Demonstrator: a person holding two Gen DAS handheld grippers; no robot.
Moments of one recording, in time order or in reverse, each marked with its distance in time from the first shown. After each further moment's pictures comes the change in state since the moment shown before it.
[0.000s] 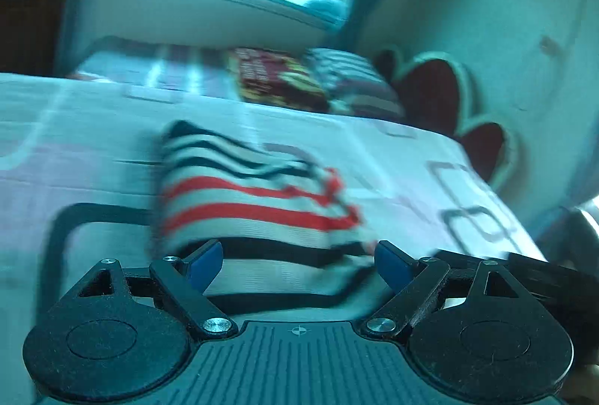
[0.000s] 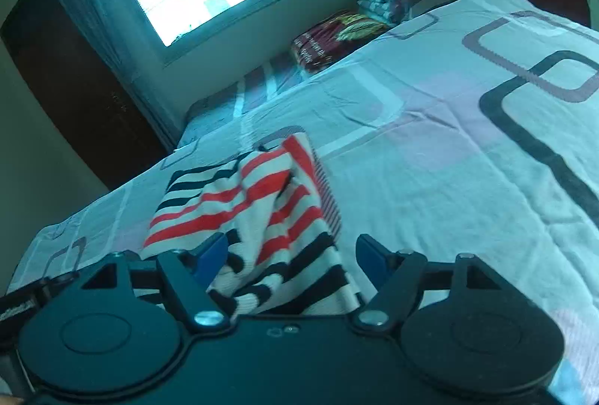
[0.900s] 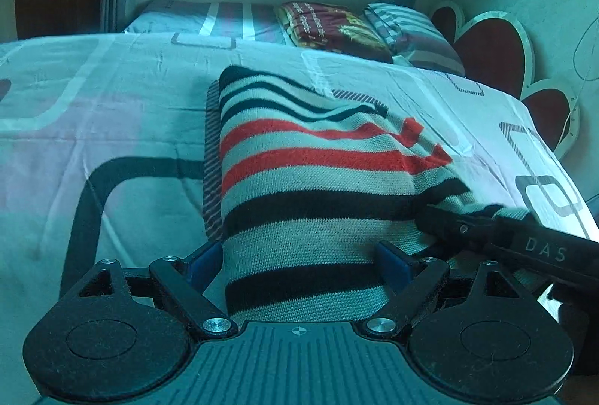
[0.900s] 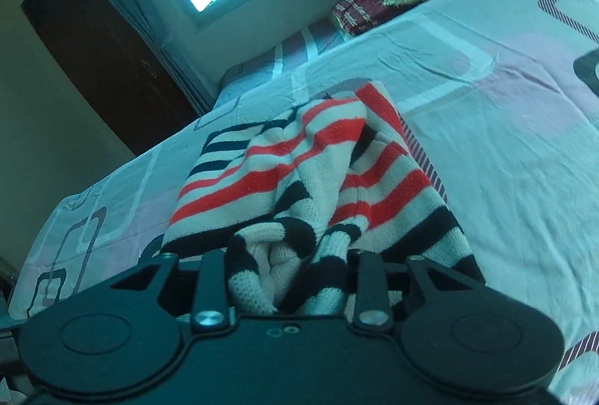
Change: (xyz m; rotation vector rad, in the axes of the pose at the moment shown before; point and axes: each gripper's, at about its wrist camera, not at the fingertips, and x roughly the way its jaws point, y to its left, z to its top) left arm 0.052 0.007 -0.013 0.015 0.153 0.155; right arm 0.068 0.041 -0.008 -0.084 0.042 0.074
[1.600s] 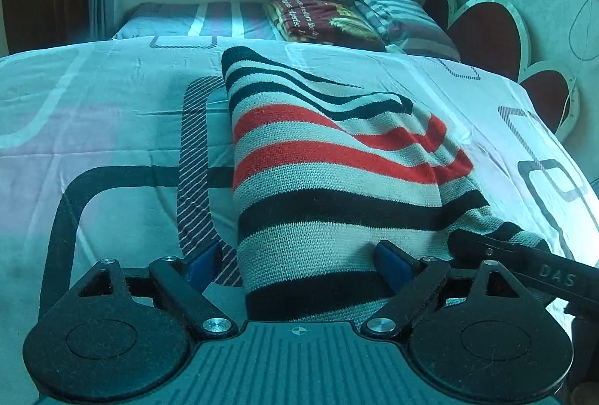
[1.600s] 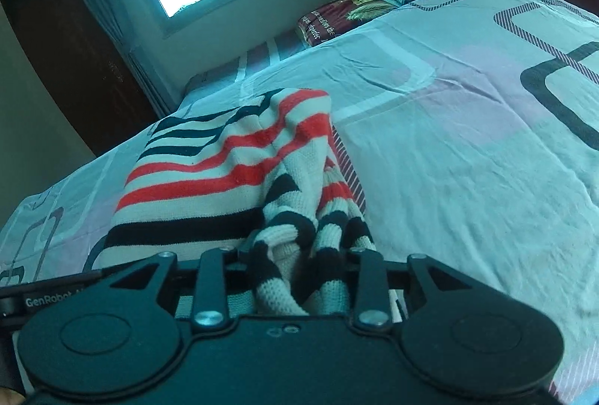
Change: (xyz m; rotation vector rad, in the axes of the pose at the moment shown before) left arm 0.018 -0.019 0.004 0.049 0.025 0.005; right arm -0.008 -0.044 -0.007 0.042 0.007 -0.120
